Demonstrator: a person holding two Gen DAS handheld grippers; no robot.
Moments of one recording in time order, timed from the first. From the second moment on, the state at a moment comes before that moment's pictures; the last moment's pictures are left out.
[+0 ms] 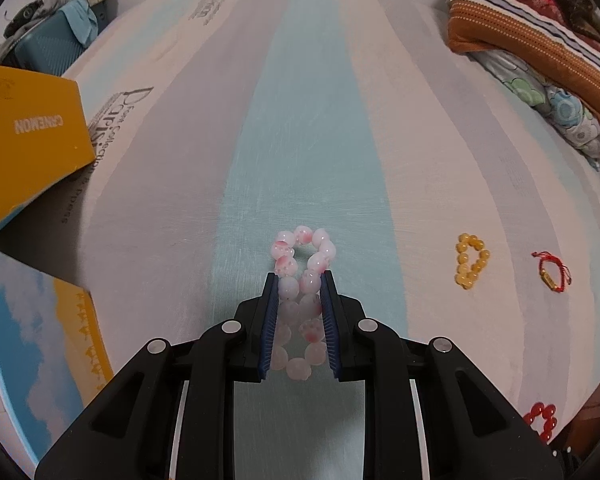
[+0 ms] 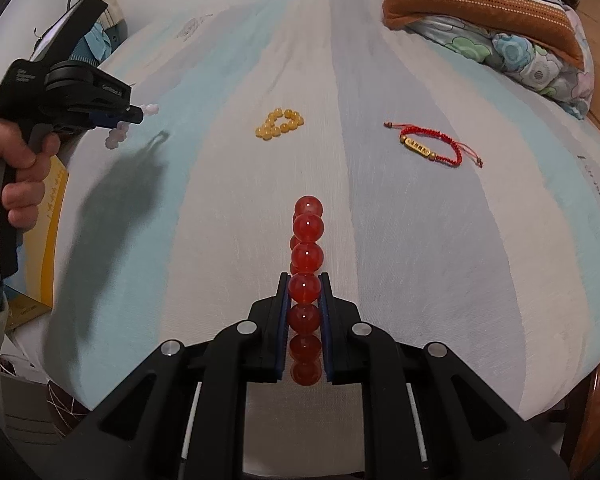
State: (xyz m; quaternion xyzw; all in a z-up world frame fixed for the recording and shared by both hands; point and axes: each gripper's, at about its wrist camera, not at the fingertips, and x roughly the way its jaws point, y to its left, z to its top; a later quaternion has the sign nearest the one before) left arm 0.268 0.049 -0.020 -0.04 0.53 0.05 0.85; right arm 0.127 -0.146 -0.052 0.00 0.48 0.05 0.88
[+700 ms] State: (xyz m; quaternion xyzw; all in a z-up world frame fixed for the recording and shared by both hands) left arm 0.200 0.063 0.043 -0.05 0.49 0.03 0.87; right arm 0.130 -0.106 0.002 -0.02 0.44 0.06 0.90
